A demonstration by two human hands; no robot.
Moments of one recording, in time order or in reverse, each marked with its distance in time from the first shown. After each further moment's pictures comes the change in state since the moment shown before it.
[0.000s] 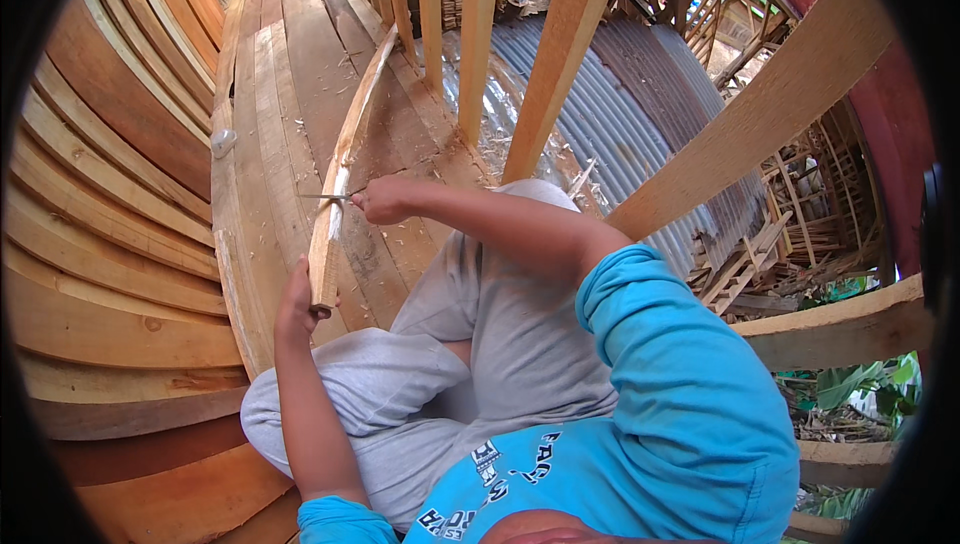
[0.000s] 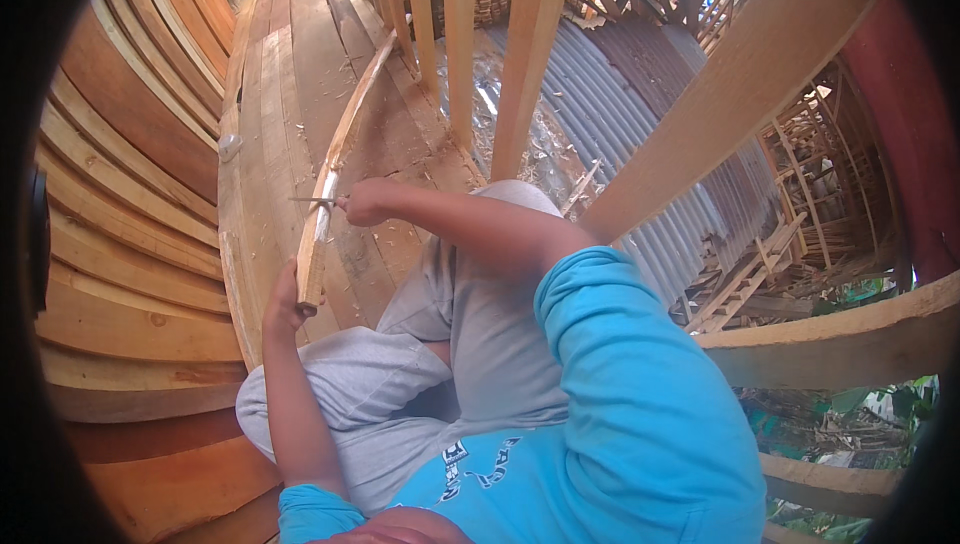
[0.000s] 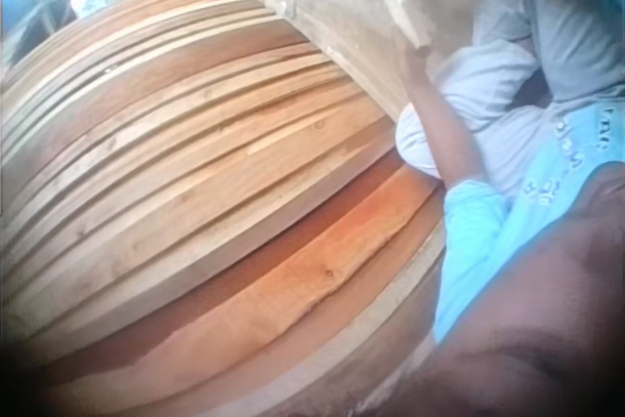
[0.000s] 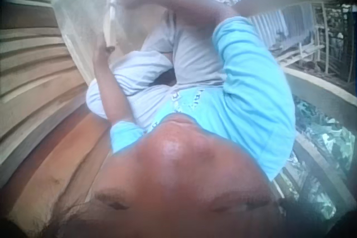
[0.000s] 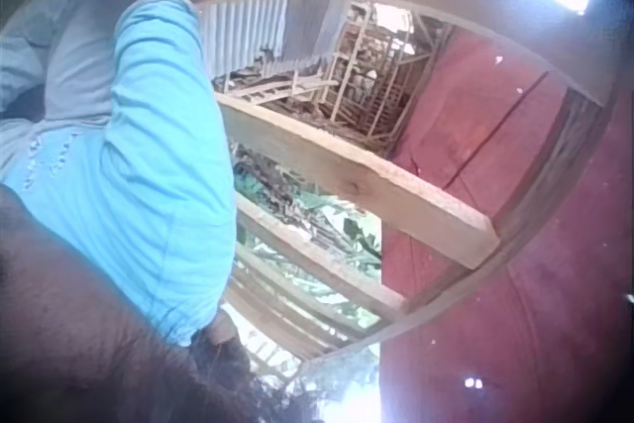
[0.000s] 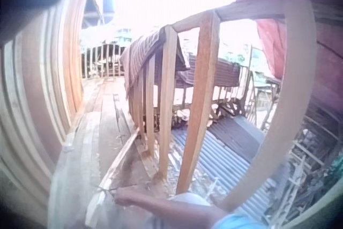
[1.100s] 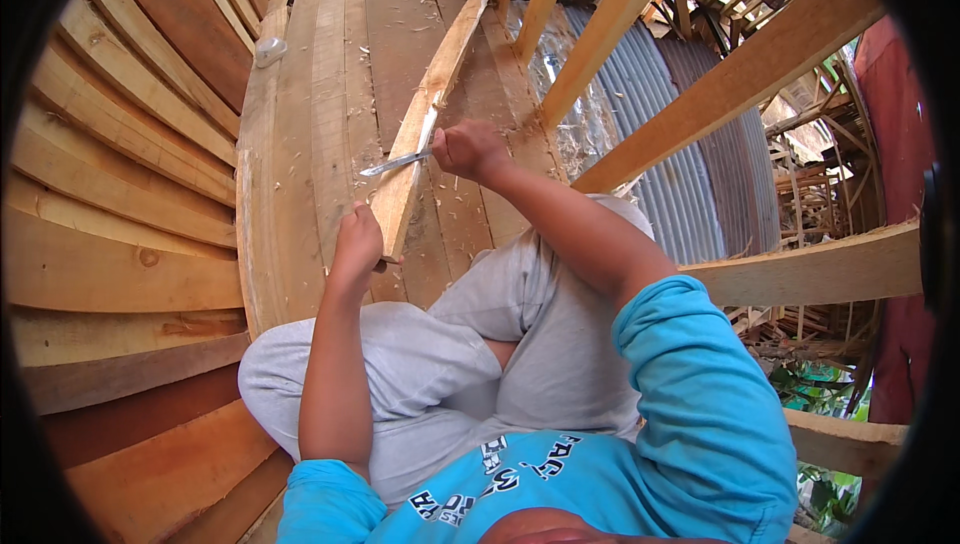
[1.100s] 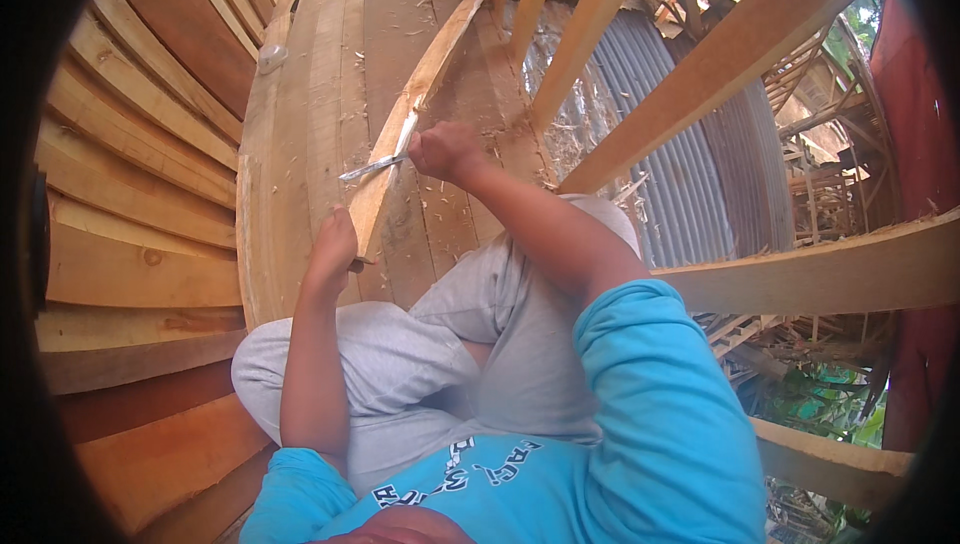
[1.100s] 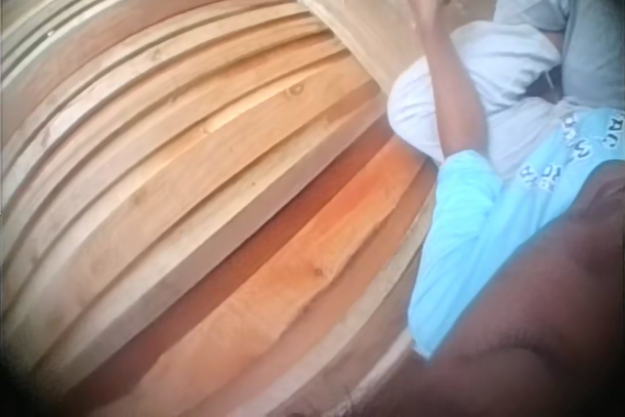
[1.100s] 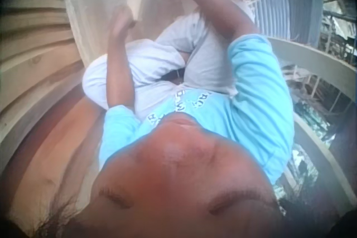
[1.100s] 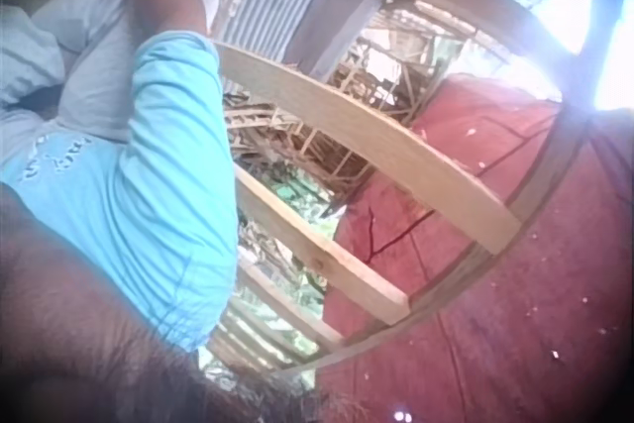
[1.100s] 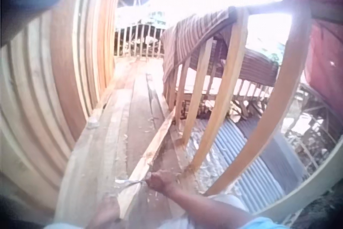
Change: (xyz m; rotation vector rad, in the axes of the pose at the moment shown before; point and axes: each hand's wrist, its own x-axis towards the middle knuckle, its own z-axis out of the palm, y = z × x) left_hand 0.002 0.012 0.038 0.129 0.208 0.115; right_hand 0.050 0.036 0.023 -0.244 0.600 -0.179
